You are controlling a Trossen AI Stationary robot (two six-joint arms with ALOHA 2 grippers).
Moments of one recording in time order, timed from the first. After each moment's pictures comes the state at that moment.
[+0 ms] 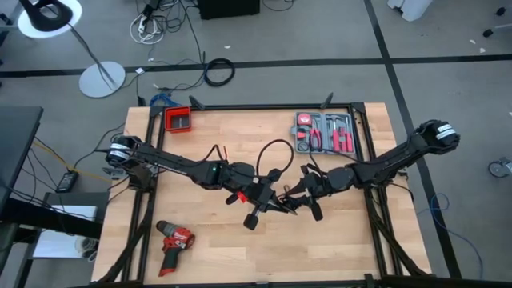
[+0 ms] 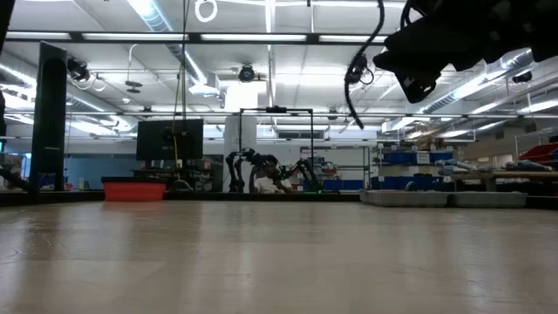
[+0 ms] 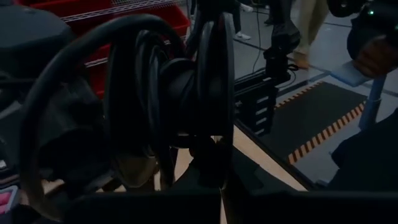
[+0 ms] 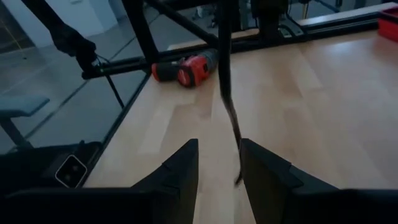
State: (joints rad) left arm -0.21 1.73 1.32 0.19 0.23 0.18; right arm 0.33 1.21 0.44 0.52 0.13 0.27
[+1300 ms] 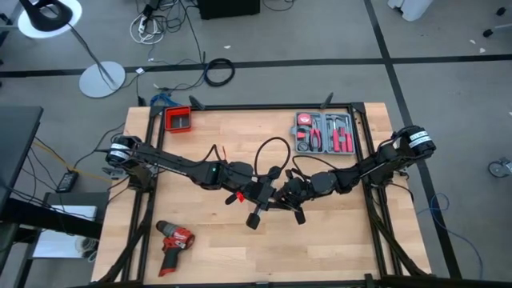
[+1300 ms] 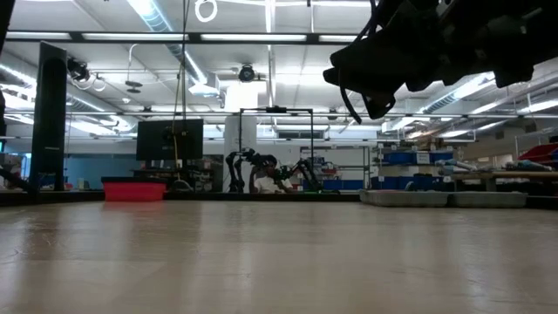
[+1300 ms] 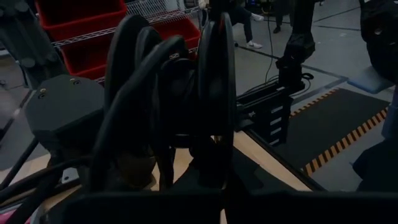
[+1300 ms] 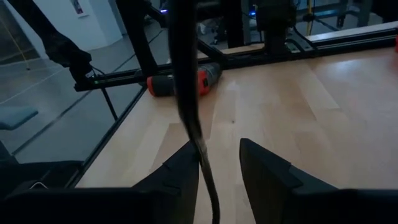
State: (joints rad) left arm -0.21 1.74 1.32 0.25 0.19 0.21; right arm 0.29 1.55 0.52 0.86 0.10 0.23
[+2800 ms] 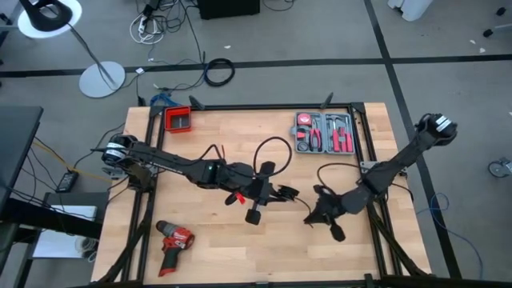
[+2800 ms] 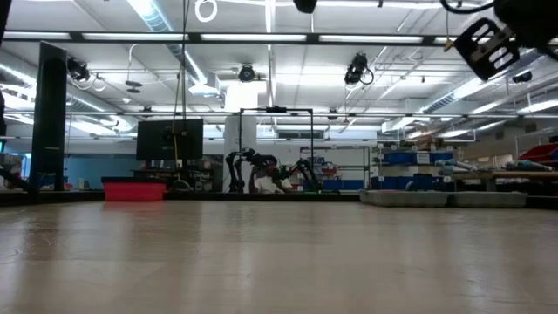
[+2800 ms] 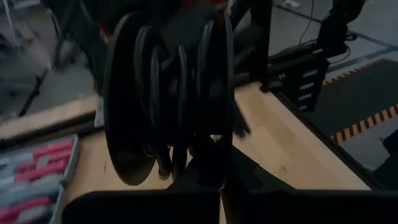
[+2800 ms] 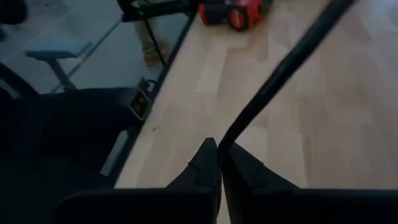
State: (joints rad) left arm -0.21 1.70 1.32 0.06 0.02 0.18; right arm 0.65 1.10 0.52 0.14 0.27 0.40
